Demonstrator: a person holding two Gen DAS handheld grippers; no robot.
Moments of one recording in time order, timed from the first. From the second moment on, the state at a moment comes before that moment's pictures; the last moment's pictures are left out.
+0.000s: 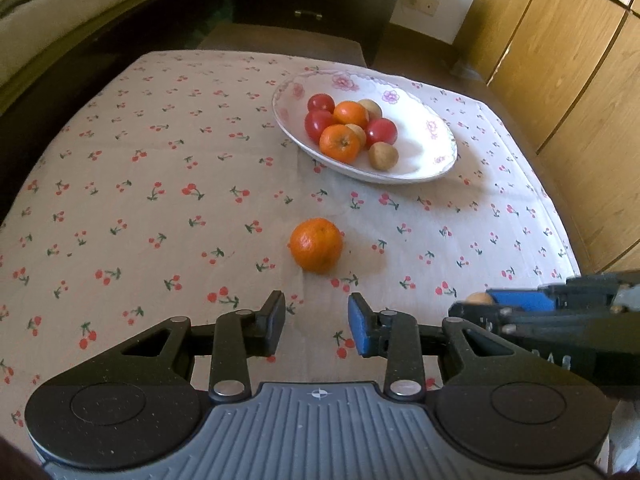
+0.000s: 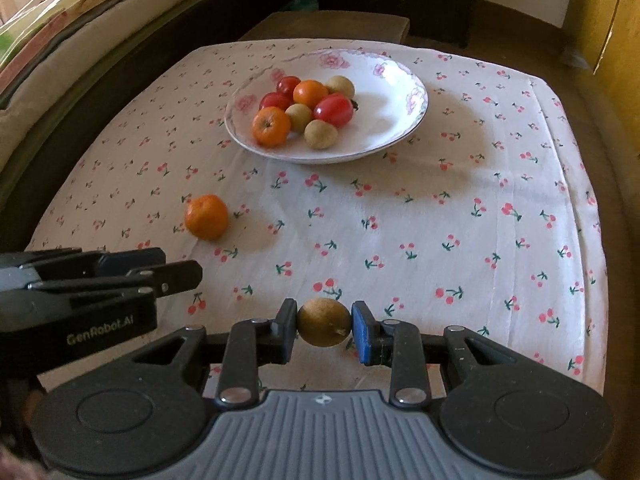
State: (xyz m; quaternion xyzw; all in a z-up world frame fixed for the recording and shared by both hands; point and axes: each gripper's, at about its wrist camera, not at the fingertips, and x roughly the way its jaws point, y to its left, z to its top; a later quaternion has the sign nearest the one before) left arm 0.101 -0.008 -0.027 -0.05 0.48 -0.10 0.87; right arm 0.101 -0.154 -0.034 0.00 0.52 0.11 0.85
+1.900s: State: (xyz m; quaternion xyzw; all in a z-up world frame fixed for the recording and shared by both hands) left arm 0.147 -0.036 -0.039 -0.01 0.48 -0.09 0.87; right arm 0.119 -0.156 -0.045 0.03 0.53 0.11 0.84
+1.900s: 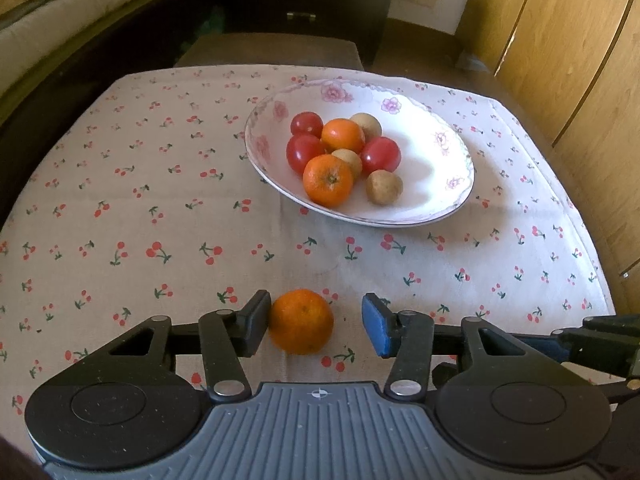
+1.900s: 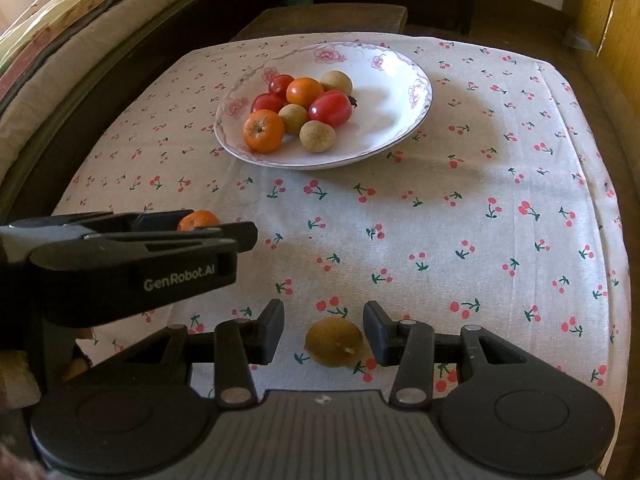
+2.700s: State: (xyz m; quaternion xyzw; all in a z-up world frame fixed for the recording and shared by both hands) left arm 0.139 -0.039 -0.038 0.00 0.48 -0.10 0.87; right arm 0.106 -0.157 -0.040 0.00 0.52 0.11 0.85
